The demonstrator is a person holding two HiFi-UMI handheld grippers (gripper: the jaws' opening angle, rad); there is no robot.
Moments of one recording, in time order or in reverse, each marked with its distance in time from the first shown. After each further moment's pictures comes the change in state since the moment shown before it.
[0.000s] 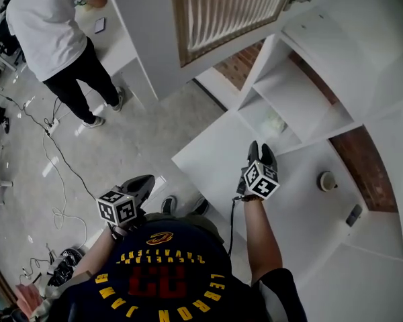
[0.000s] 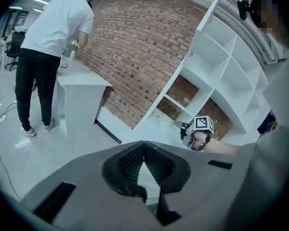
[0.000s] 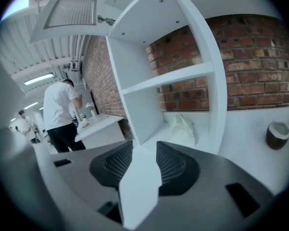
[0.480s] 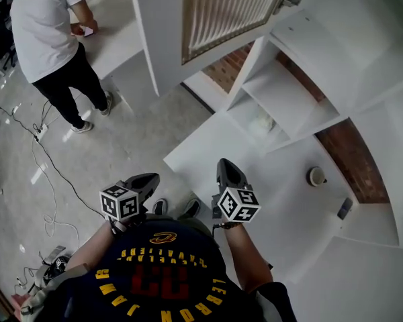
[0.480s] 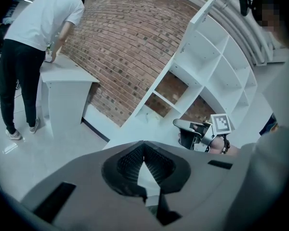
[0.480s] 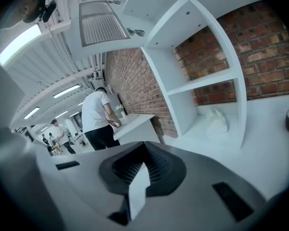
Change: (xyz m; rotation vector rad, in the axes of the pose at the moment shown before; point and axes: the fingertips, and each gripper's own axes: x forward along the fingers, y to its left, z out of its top) left arm 0.025 -0.027 0.002 0.045 0.047 -0.138; right arm -0.089 0.124 -0.011 0.024 0.027 0.336
